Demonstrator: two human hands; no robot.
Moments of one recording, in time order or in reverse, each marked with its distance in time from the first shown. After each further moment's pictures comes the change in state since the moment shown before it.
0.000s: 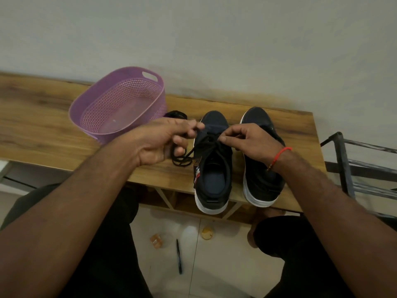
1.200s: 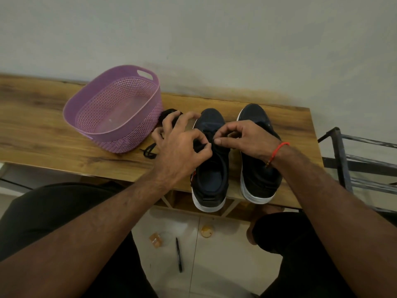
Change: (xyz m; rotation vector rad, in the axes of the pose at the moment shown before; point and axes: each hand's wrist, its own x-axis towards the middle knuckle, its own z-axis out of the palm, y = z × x) left_hand 0.024 -0.060 0.035 1.307 0.628 0.630; right_hand 0.004 0.005 -0.005 -0.005 -0.091 -0.124
